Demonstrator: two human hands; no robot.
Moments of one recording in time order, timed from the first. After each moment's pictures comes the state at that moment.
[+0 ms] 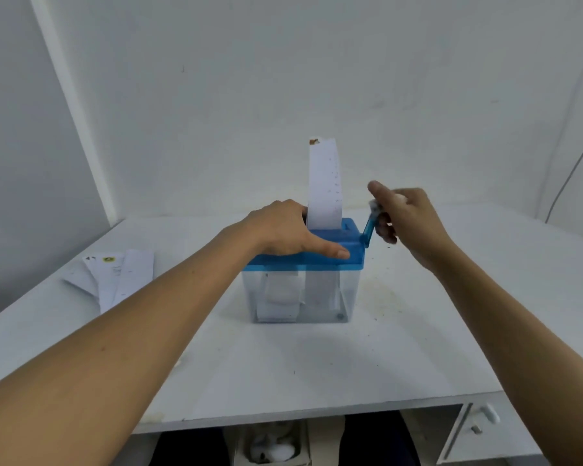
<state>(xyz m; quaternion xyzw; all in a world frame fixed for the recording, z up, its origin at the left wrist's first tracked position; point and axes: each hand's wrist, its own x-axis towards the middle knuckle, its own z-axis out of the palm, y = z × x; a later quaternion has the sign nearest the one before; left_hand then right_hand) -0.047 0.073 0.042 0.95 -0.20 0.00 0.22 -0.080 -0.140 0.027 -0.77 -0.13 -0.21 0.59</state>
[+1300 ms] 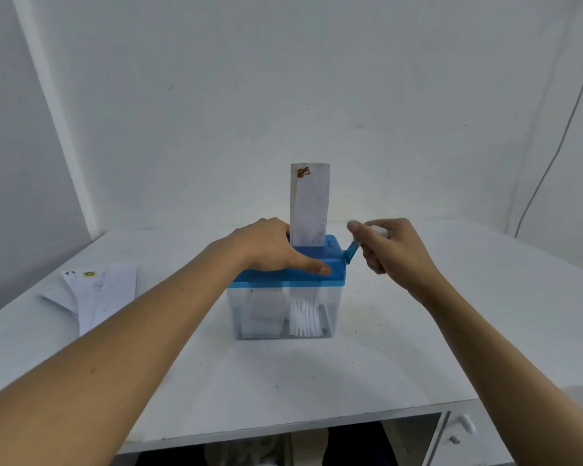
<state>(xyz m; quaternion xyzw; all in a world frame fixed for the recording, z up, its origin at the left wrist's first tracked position) -0.049 0.070 0.043 0.96 -0.19 -0.02 0.21 -0.107 -0.146 0.021 -0.83 -0.11 -0.22 0.50</state>
